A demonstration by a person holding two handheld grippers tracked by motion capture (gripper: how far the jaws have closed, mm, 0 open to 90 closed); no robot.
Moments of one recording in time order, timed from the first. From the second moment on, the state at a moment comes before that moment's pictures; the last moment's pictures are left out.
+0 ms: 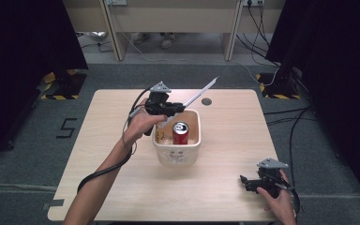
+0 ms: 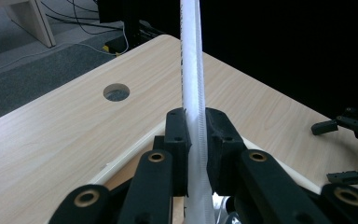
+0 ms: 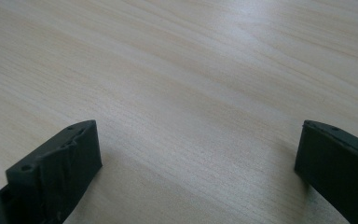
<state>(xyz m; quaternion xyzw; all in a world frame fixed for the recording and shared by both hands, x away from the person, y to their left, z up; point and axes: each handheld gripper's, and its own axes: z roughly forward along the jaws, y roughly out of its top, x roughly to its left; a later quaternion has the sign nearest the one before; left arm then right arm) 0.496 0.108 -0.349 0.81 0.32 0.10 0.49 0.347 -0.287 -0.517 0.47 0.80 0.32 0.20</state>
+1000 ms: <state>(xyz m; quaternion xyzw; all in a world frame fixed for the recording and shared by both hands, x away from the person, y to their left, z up) 0.473 0.135 -0.366 0.81 0.32 0.09 0.49 0.346 -0.287 -0.517 0.47 0.80 0.32 0.20</state>
